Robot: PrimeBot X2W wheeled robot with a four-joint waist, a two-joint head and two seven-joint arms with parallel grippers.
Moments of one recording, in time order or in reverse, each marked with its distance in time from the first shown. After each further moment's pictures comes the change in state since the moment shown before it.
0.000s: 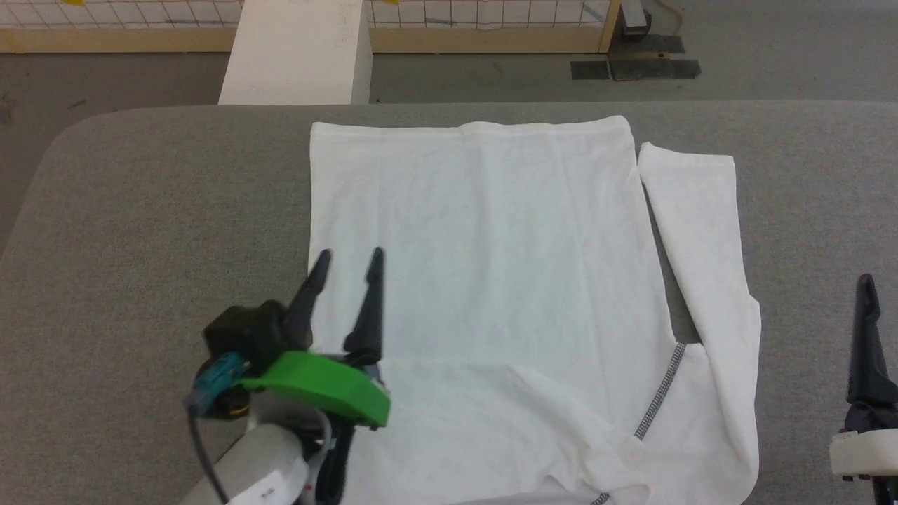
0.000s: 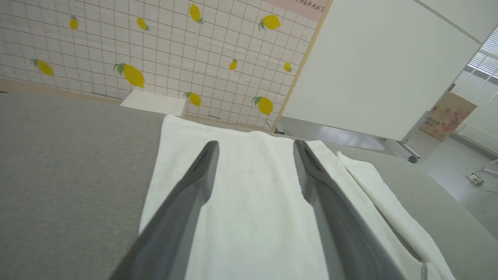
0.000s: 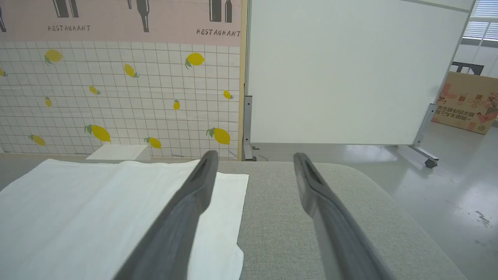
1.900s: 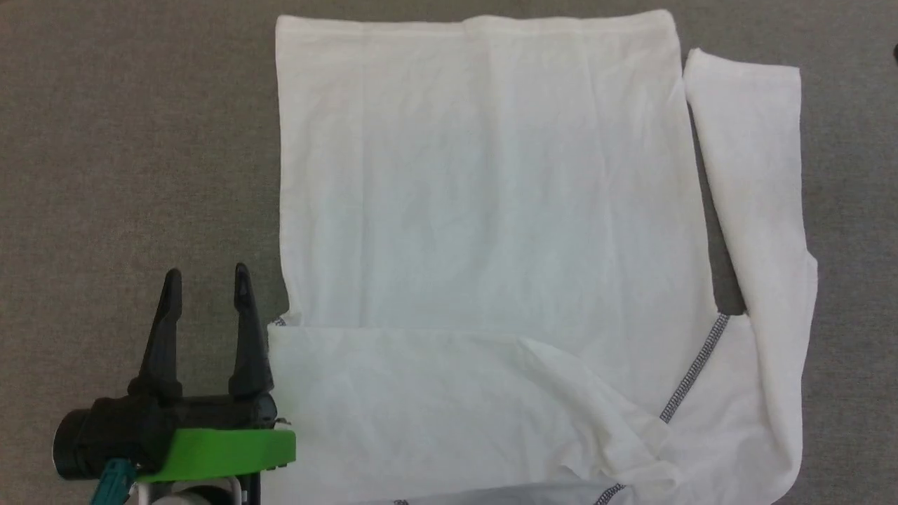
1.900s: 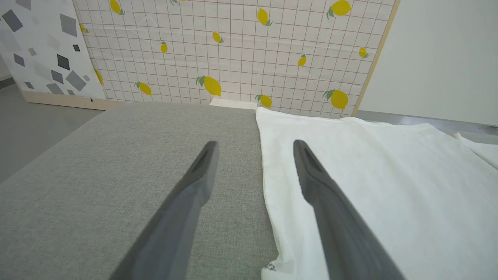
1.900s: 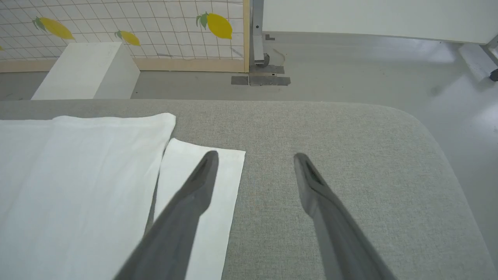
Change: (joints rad) left arm 0.352 -0.138 0.504 -0.246 0.489 -0.161 -0.015; right arm -0.790 -0.294 0.066 0.446 0.195 0.000 0.749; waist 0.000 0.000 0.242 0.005
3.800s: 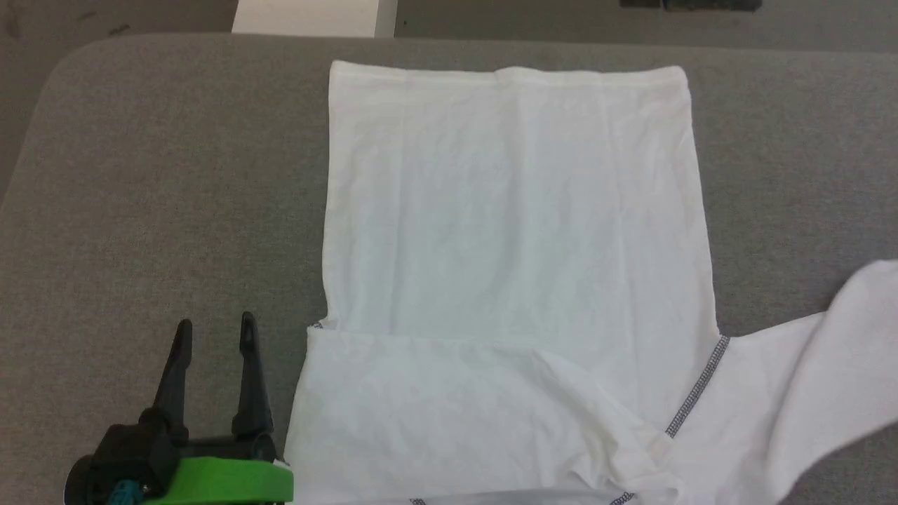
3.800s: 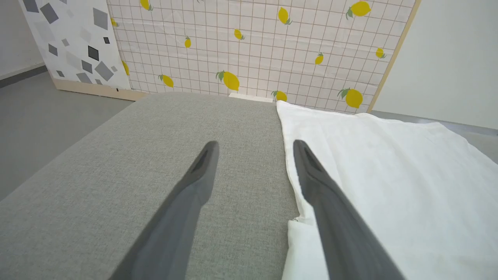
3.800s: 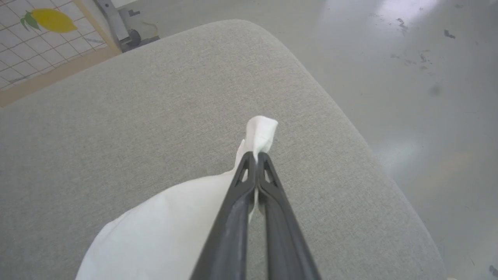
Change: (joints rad) left arm 0.070 -0.040 0.035 0.066 -0.004 -0.045 0.020; right arm 0.177 -0.078 -0.487 0.280 -0.136 0.000 -0.071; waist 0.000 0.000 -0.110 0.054
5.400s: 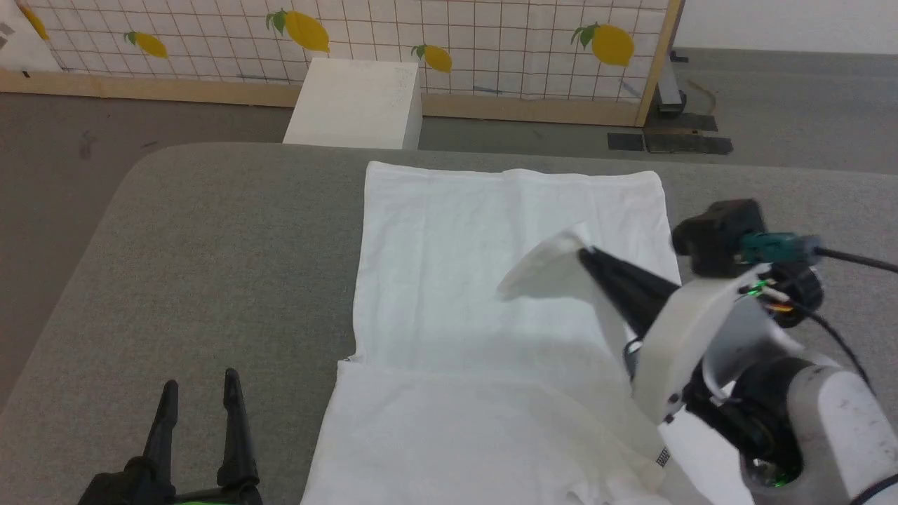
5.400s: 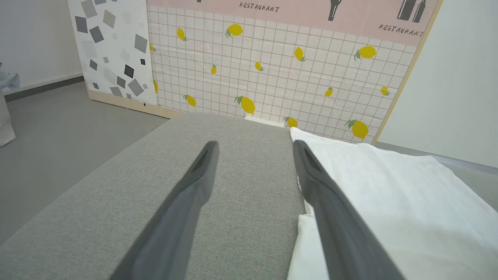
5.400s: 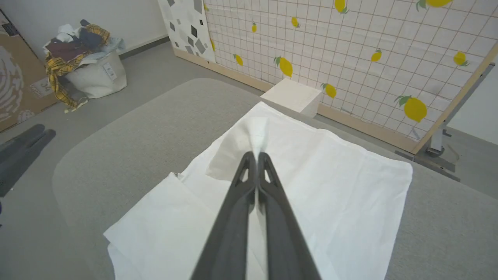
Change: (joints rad) left arm 0.137 0.020 0.016 -0.038 -0.050 0.041 0.034; right arm 0.224 0.221 0.956 -0.662 0.285 0.000 0.041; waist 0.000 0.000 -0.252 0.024
